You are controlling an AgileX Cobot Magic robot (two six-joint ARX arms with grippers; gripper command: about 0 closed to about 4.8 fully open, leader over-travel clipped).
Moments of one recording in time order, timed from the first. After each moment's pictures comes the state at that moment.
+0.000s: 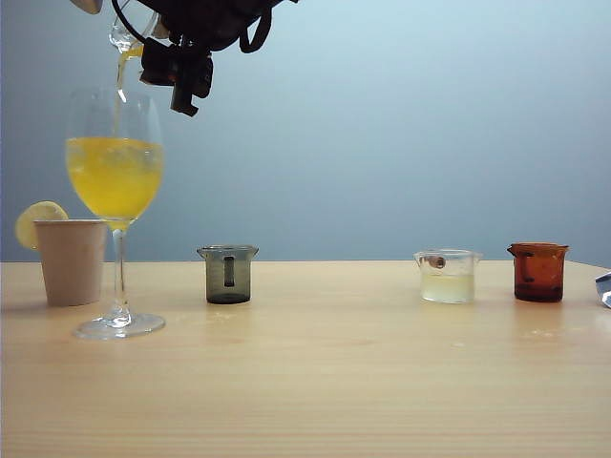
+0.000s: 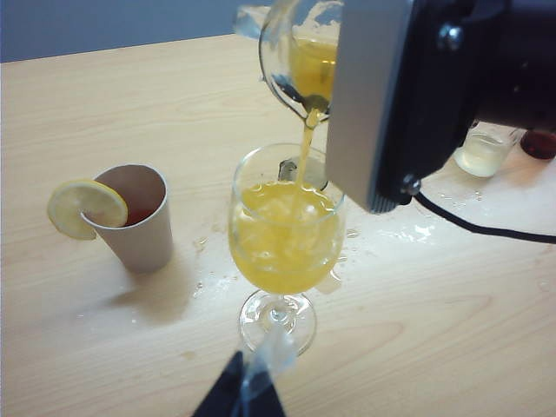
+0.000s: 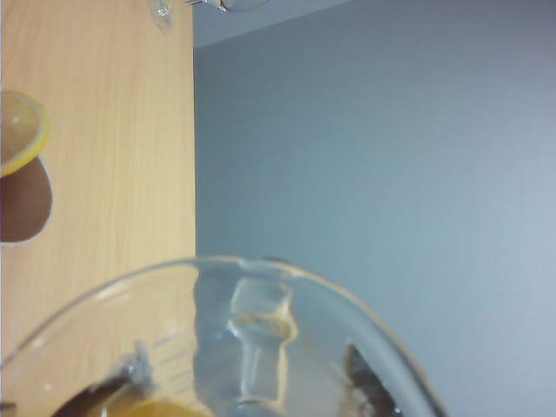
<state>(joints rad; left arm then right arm) -0.38 0.52 0.86 -0.74 -0.02 -0.02 0.88 1.88 1.47 0.36 0.07 -1.33</state>
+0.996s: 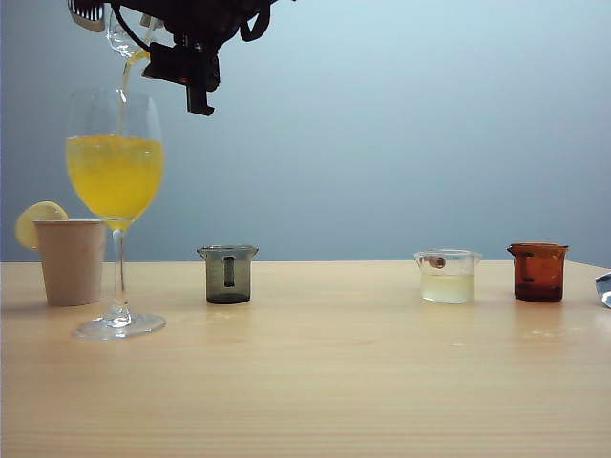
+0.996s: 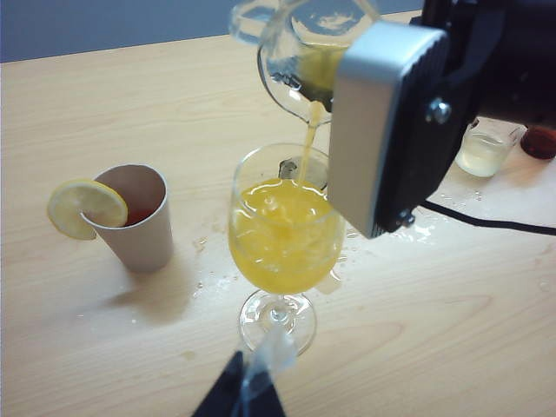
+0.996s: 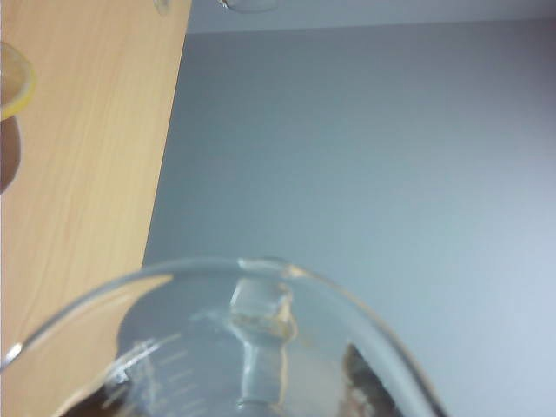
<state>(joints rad) -0.38 0.52 0.86 -0.74 -0.02 -0.02 0.88 1.88 1.47 0.39 0.05 -1.56</state>
